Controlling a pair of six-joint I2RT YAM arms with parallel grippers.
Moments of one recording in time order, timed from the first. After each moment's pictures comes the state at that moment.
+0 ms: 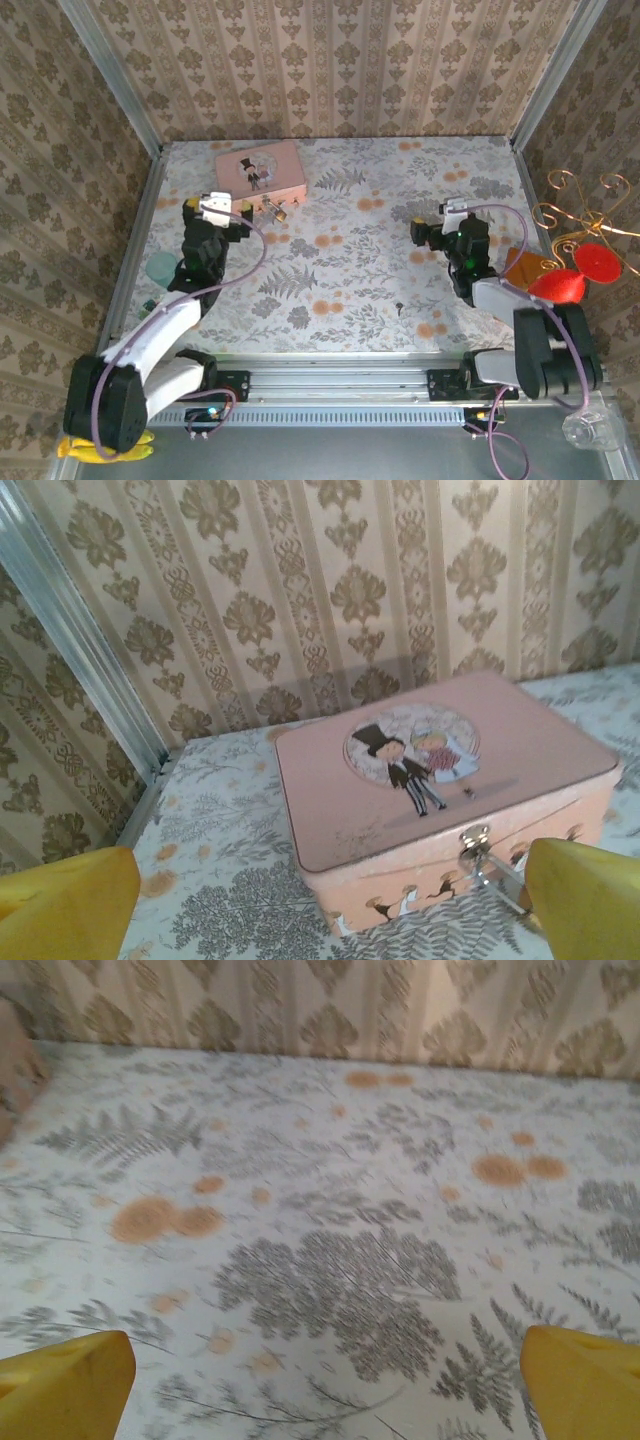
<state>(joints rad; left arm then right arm) -0.35 0.98 0.52 0.35 -0.32 0.12 0.08 1.25 0.44 0.51 -0.04 -0.03</state>
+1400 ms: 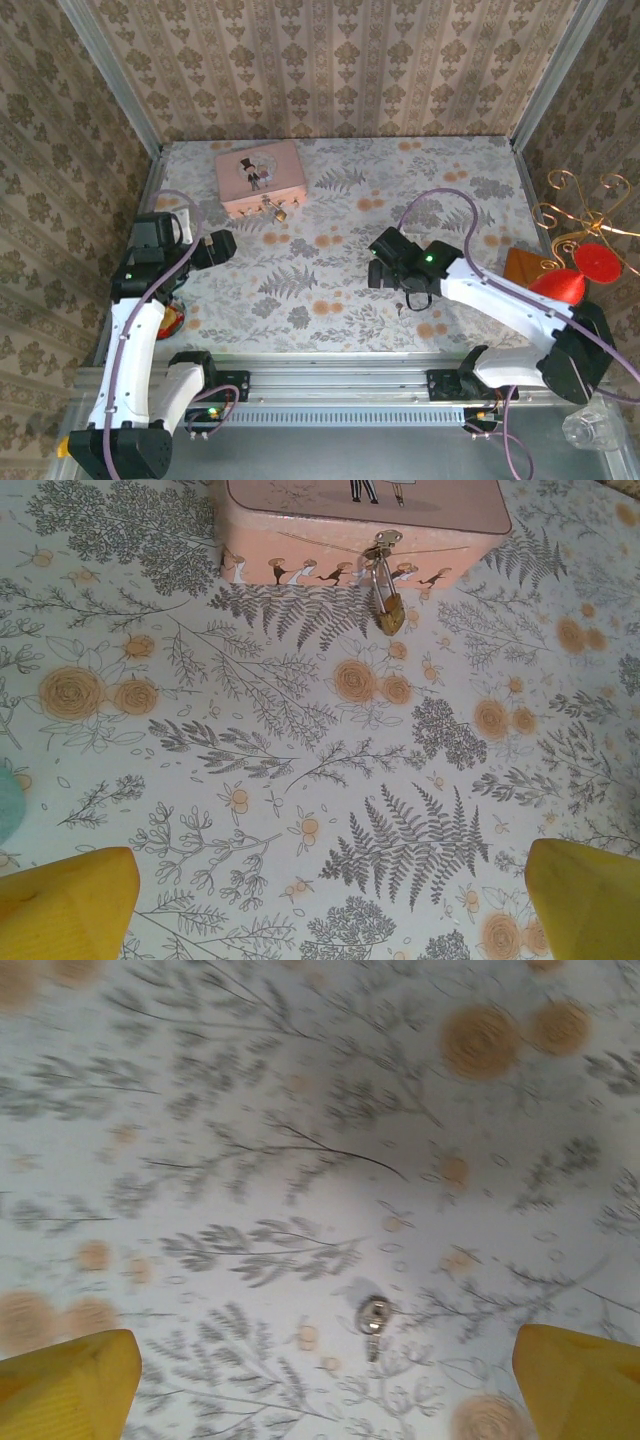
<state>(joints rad) -0.04 0.84 0.92 -0.85 0.24 -0.27 0.75 1.28 0.97 -0.94 0.31 0.82</state>
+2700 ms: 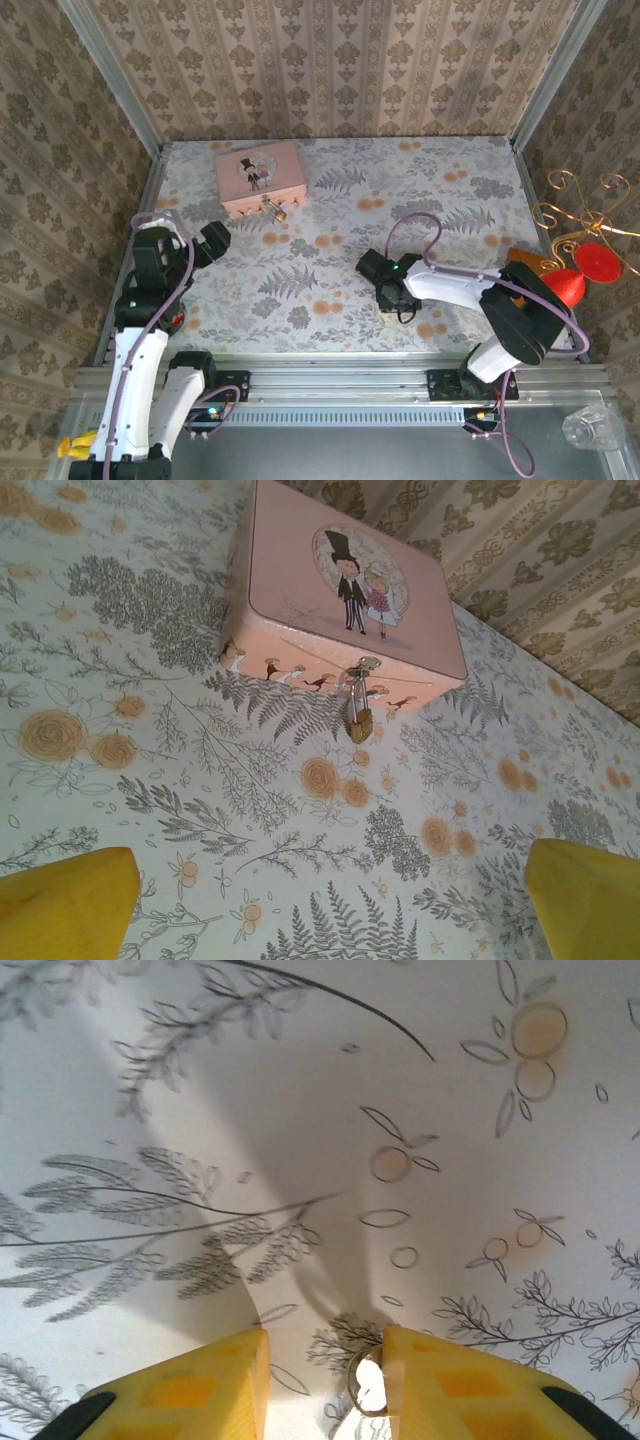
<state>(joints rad) -0.09 0.68 0.78 -0.61 0.13 -0.57 0.74 1.54 0.79 -0.75 0.24 0.81</state>
